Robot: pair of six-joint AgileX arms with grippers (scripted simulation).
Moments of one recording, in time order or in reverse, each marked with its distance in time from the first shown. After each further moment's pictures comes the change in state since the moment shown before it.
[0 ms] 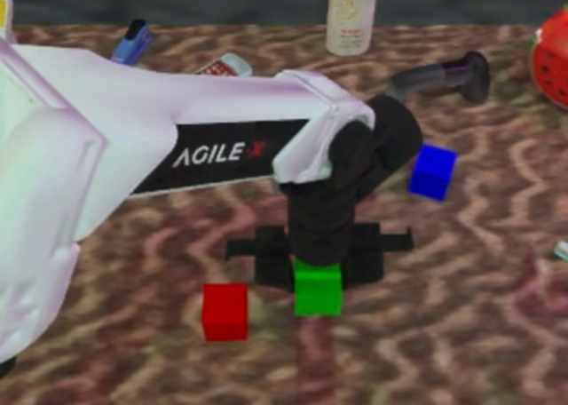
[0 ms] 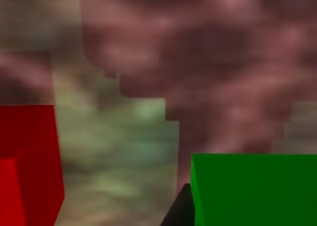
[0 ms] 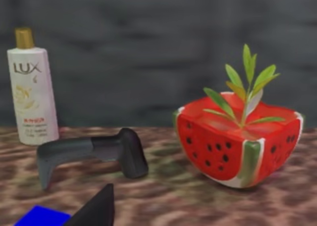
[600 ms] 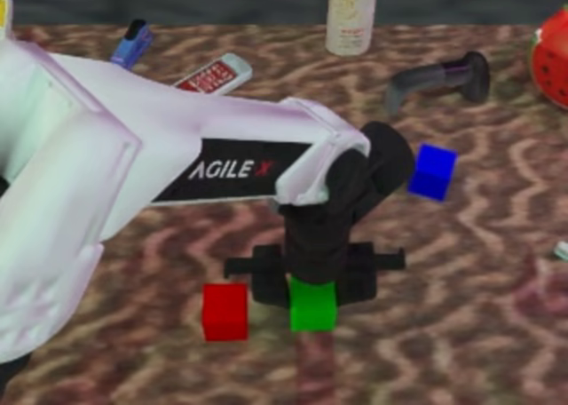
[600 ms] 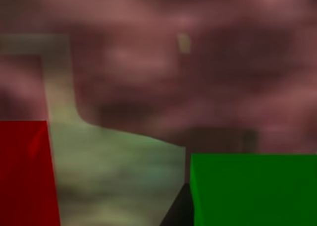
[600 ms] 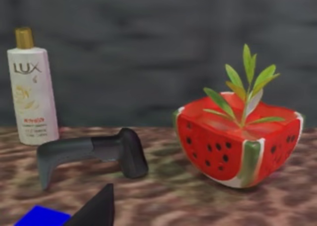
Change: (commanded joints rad) left arm -0.001 0.035 -0.057 0.077 -0.004 -0.004; right arm 0.000 0.000 0.000 0.000 0.000 0.000
